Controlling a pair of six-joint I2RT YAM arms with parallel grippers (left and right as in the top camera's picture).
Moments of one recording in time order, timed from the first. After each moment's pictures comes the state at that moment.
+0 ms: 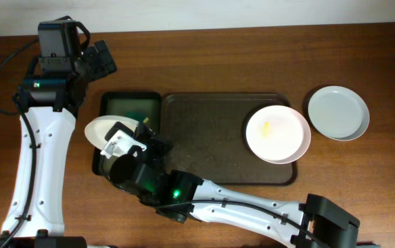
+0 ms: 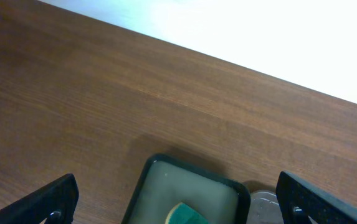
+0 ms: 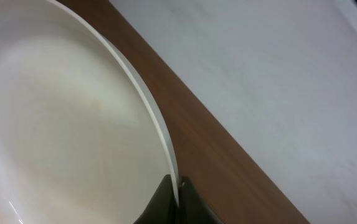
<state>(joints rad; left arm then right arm) -0.02 1.59 1.65 -0.80 -0.17 -0.30 1.18 1.79 1.32 -0.04 0.86 -0.29</state>
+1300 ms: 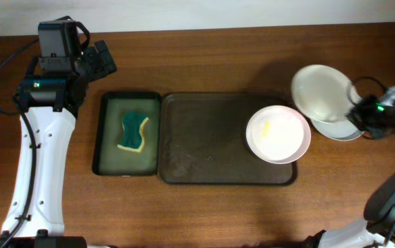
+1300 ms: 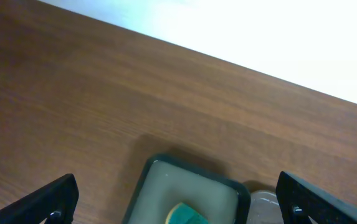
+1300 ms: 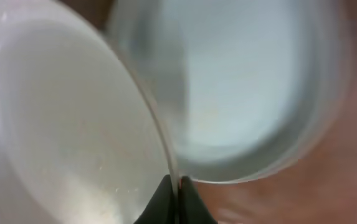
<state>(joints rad) -0.02 1.59 1.65 -0.80 -0.17 -0.30 -0.61 1.79 1.33 -0.81 -0.43 0.39</state>
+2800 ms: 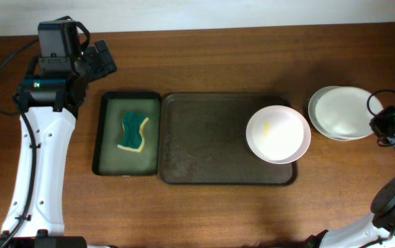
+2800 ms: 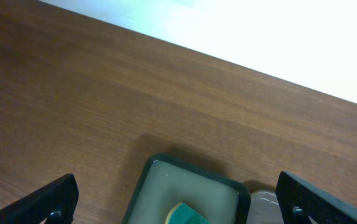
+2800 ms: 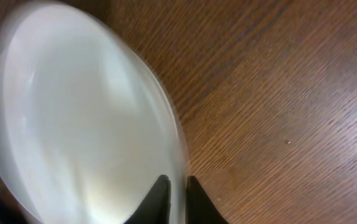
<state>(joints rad) -0.02 1.59 1.65 -0.80 -0.17 -0.30 -0.69 1.85 1.33 -0.73 -0.18 0.28</state>
